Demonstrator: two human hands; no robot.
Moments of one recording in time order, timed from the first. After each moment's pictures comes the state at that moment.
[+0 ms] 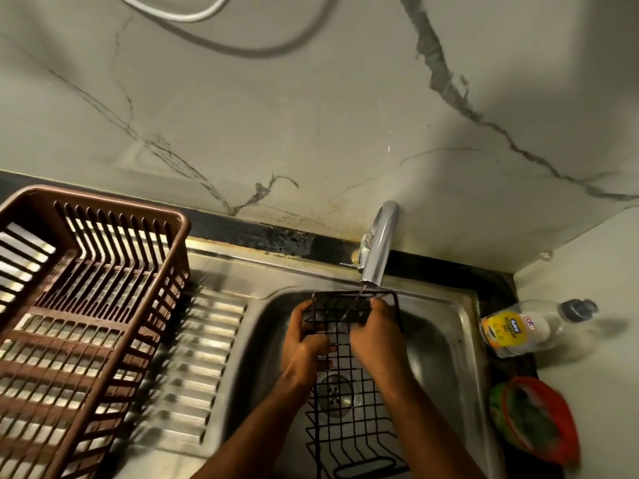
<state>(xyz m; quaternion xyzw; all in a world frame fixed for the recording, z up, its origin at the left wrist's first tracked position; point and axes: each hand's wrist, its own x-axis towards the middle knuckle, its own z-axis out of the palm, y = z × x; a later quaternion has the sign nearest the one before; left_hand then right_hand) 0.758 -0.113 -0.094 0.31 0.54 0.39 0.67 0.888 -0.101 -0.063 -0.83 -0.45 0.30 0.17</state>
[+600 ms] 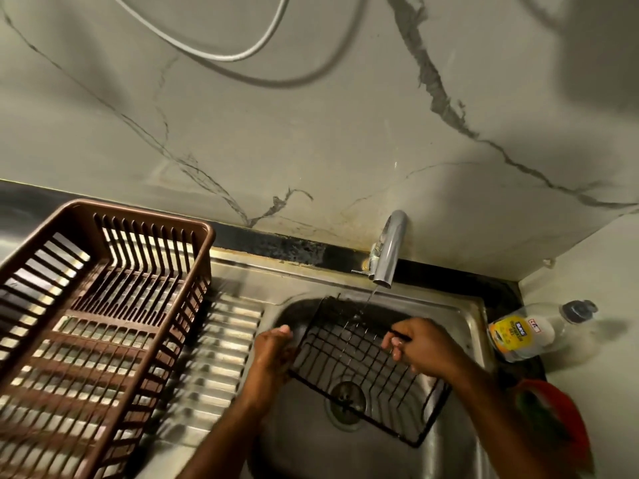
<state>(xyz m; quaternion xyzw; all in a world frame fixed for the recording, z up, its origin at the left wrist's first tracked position) 0.678 -0.133 -0.097 0.24 0.54 0.40 0.70 0.952 -0.113 -0.034 -0.73 -0.55 0.40 0.05</state>
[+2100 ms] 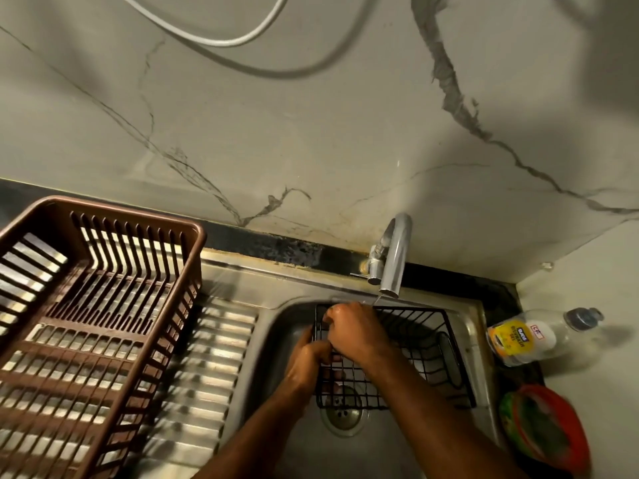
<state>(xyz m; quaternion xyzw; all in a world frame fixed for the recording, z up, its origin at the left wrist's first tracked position) 0.737 -0.106 -0.105 0.29 0.57 0.26 0.72 0.850 -0.059 -0.067 -0.69 -0.68 0.23 0.00</state>
